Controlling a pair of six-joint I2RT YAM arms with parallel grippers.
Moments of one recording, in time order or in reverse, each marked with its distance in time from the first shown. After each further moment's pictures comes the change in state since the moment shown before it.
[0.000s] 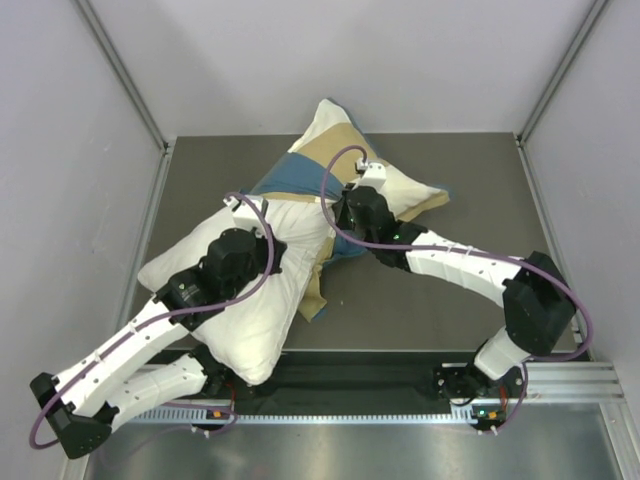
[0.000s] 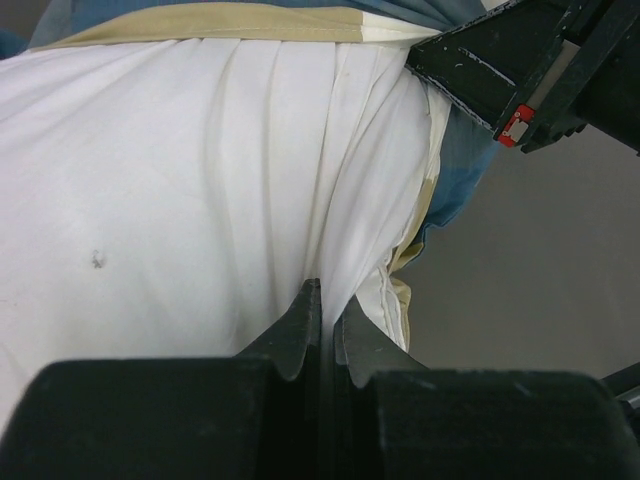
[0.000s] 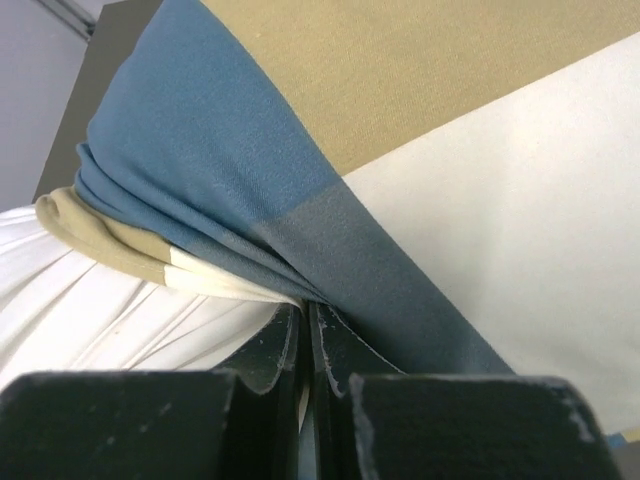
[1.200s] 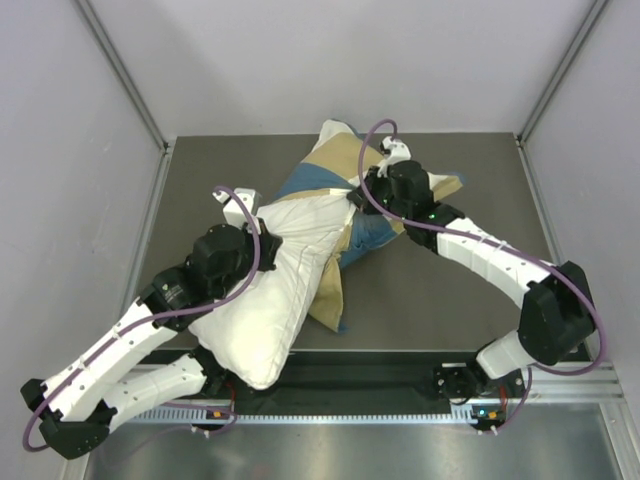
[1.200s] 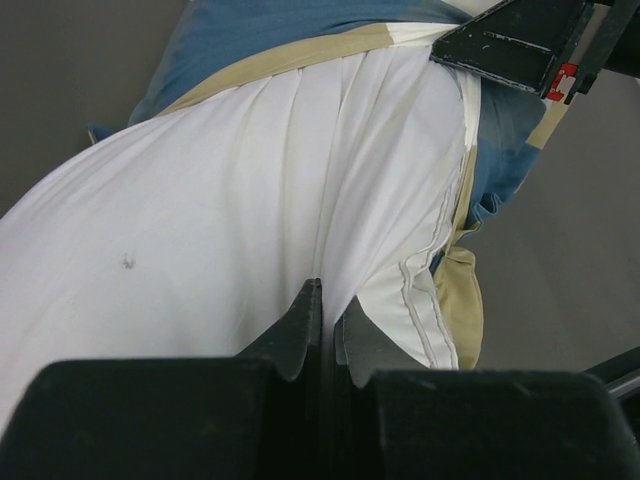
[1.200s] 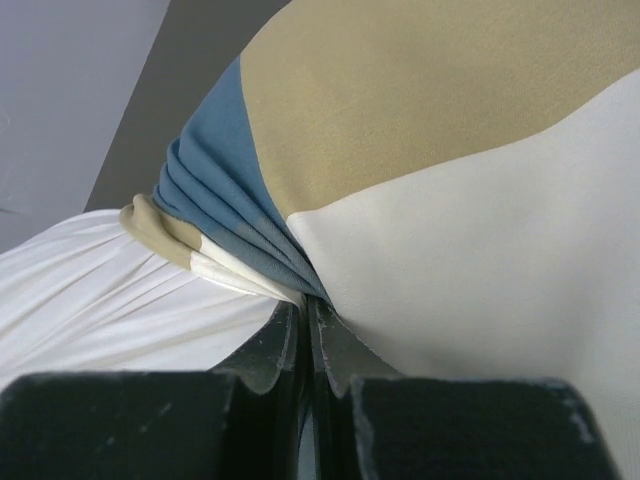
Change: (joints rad) left arm -0.019 -0.020 0.131 -0.109 -0.021 0.027; right arm -0.250 -0.091 0.002 -0.065 -0.473 -0.074
